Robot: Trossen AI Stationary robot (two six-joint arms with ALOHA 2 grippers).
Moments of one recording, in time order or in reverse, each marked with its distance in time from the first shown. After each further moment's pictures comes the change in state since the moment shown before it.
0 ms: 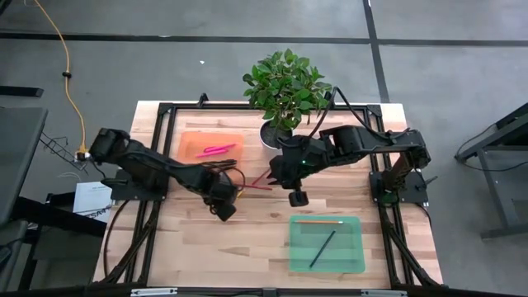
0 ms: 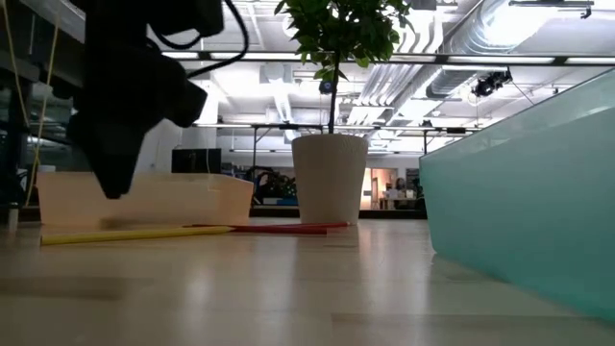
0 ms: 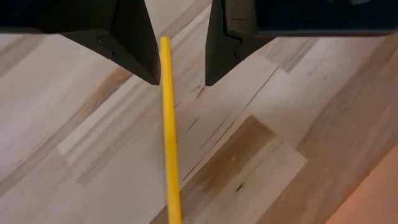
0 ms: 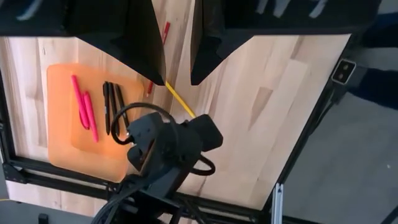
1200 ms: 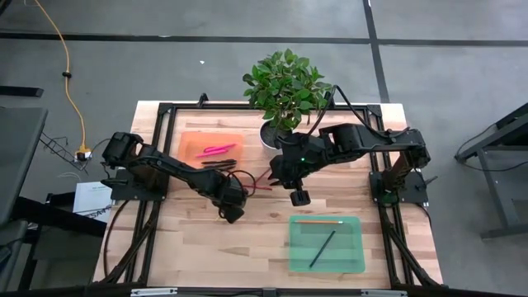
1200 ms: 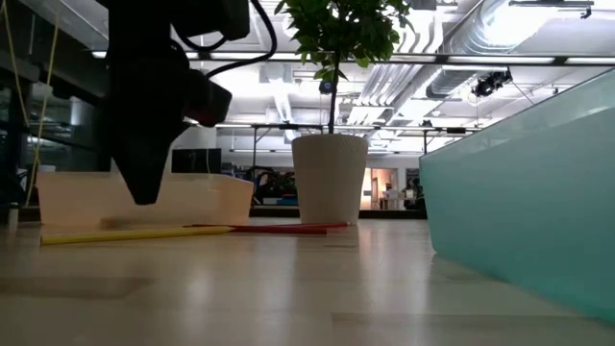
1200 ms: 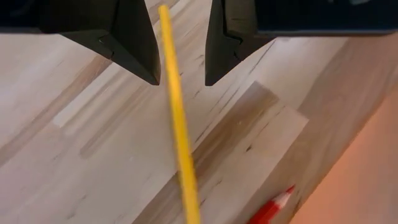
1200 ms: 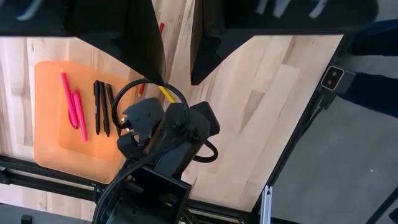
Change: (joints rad) left arm -0.008 0.131 0.126 -0.057 -0.093 0.053; right arm -0.012 0.000 0.000 -0.009 -0.058 -0.015
